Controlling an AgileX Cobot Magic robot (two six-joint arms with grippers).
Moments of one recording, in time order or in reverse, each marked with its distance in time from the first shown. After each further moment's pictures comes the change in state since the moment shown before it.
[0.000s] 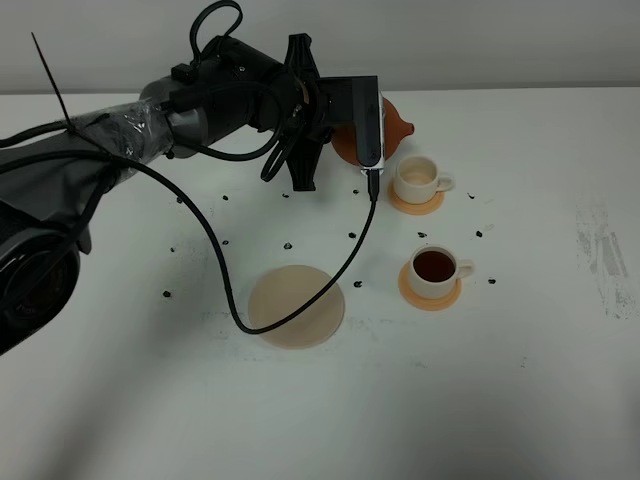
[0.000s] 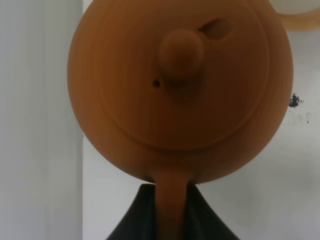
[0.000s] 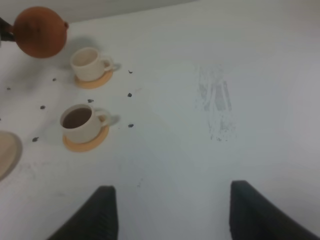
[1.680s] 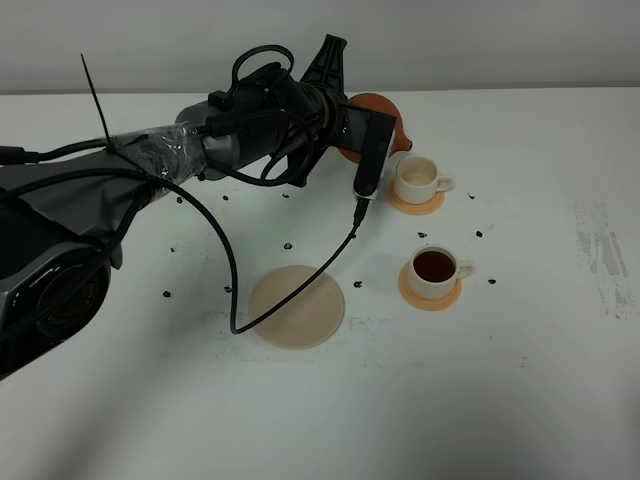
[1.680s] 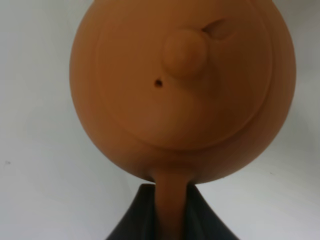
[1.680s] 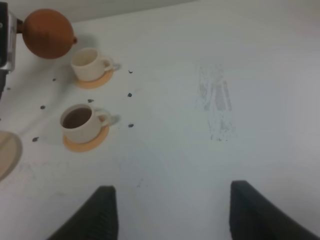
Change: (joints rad) left arm -0.054 0.043 0.000 0.435 -0.106 -0.072; right arm 0.000 0.000 0.000 0.000 0.000 0.000
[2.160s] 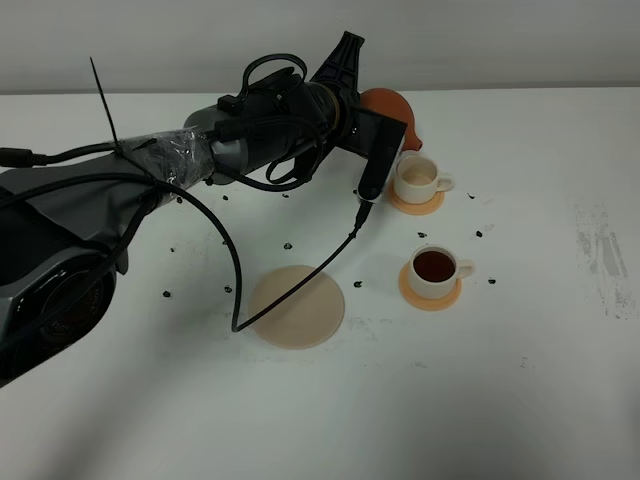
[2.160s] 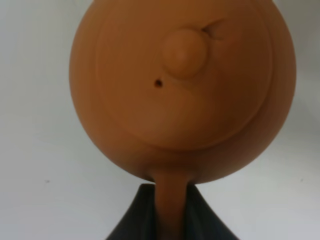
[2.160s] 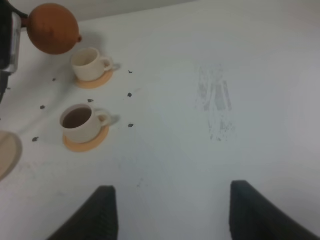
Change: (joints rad) left arm -0.022 0.000 0.000 0.106 -0.035 -0.002; right arm 0.000 0.000 0.000 0.000 0.000 0.000
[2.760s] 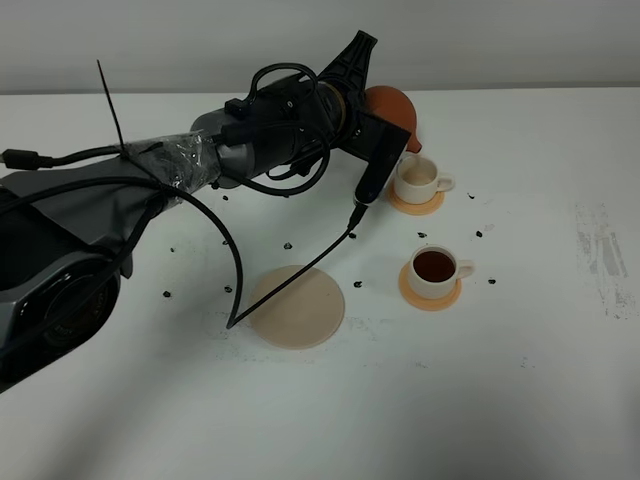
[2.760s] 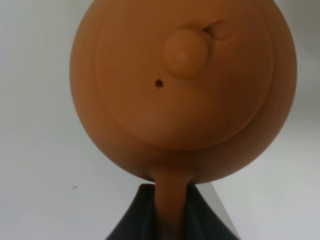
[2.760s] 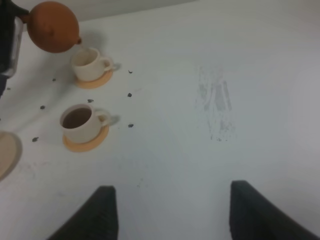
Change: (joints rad) left arm -0.017 0.000 0.000 0.110 -0.006 -0.001; right arm 0.000 0.000 0.000 0.000 0.000 0.000
